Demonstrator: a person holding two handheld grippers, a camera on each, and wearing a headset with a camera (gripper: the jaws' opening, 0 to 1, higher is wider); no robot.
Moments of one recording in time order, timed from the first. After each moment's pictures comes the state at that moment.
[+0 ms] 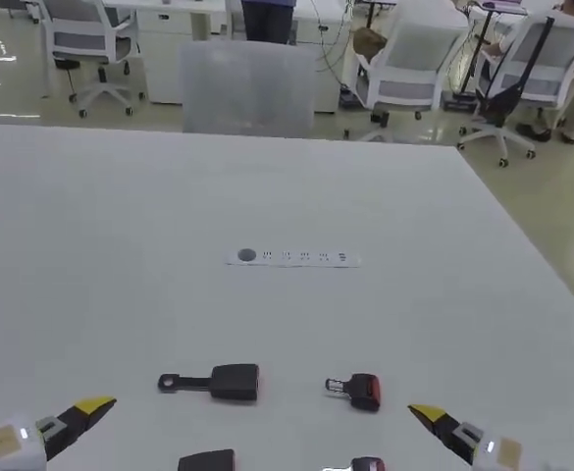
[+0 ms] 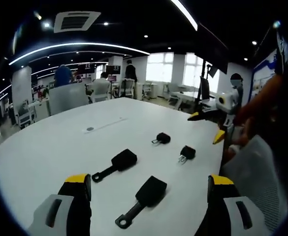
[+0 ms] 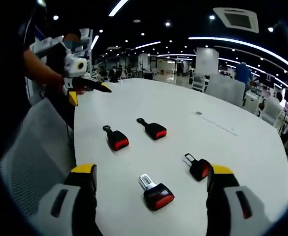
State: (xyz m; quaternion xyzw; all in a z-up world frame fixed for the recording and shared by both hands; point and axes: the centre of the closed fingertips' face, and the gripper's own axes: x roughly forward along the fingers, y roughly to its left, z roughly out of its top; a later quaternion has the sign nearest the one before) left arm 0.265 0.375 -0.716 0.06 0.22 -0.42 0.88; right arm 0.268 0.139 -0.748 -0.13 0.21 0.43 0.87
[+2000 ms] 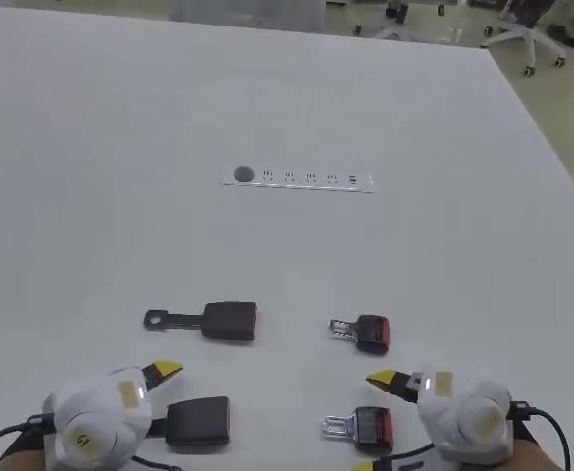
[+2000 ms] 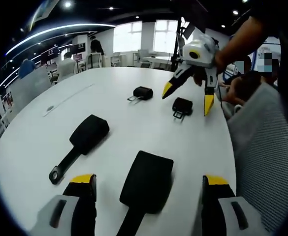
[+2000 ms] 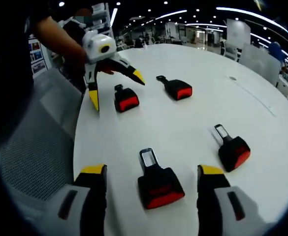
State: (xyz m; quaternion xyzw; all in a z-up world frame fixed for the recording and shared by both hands) left arm 0.287 0.320 -0.845 0.17 0.32 -0.52 0.78; right arm 0.278 0.152 -0.843 -0.18 0.35 0.53 0.75
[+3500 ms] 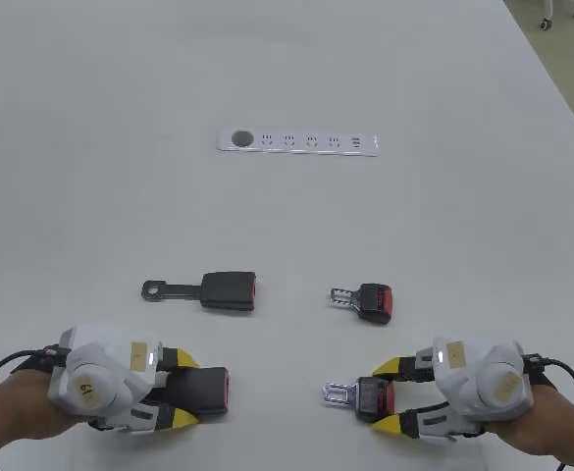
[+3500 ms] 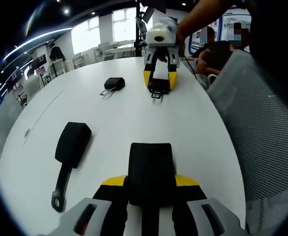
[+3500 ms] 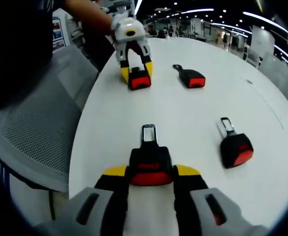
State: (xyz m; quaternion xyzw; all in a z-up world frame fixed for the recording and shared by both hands) left arm 0.284 0.328 -0.859 0.29 0.30 -0.62 0.66; right arm 0.274 0.126 -0.859 -0.25 0.35 0.59 0.68
